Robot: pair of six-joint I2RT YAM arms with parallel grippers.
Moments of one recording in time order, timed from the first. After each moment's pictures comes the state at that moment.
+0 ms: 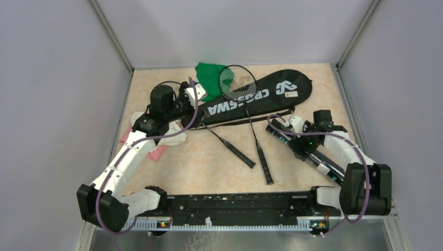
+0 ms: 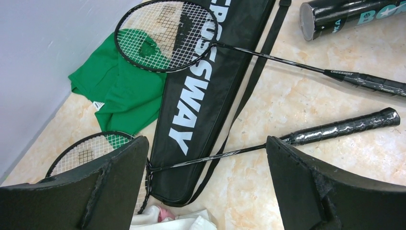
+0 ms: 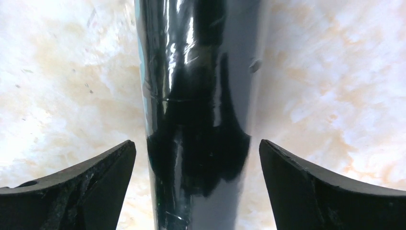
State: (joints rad) left arm -0.35 1.14 1.04 -0.30 0.45 0.43; right arm -0.03 1.27 0.68 -0.63 -0.27 -0.85
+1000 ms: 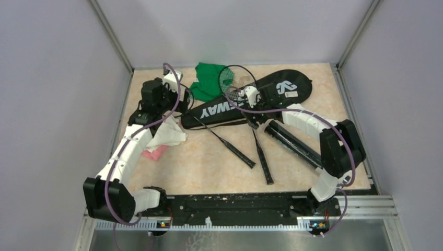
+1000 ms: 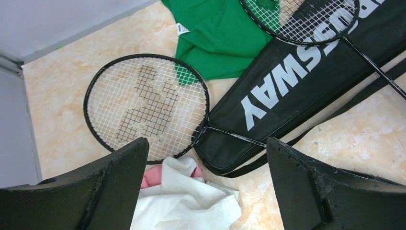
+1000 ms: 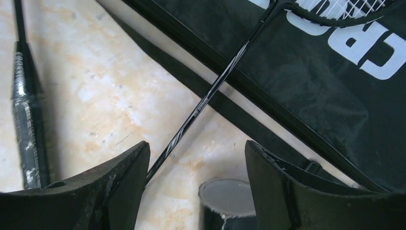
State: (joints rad) left arm -0.19 1.23 1.04 -0.23 0.13 0.19; right arm 0.50 1.66 1.17 -0.35 -0.19 -0.34
